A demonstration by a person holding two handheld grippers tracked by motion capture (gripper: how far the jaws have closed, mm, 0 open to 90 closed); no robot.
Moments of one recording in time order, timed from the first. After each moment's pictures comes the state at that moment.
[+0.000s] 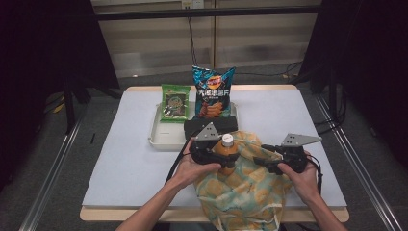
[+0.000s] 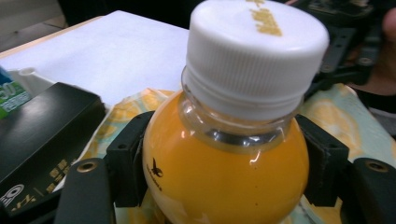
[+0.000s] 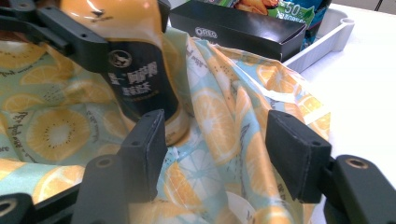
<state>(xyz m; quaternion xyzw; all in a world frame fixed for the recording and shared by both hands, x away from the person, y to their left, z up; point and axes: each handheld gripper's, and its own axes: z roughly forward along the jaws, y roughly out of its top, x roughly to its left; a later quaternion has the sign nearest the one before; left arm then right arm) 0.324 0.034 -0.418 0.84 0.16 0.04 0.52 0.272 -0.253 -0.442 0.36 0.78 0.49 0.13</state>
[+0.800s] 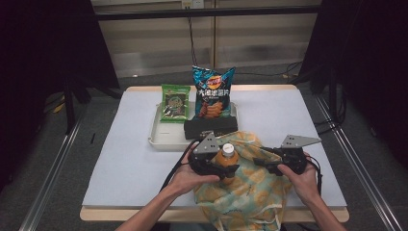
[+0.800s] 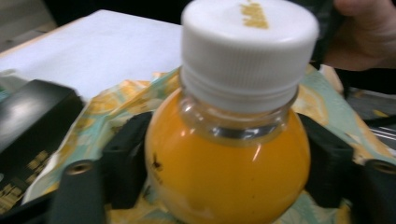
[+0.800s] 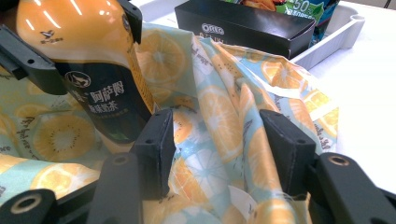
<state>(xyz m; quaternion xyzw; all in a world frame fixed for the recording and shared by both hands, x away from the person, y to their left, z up) 0.297 0.039 -0.421 0.84 0.14 0.05 0.52 0.270 -0.252 -0.444 0.35 0.78 0.49 0.12</state>
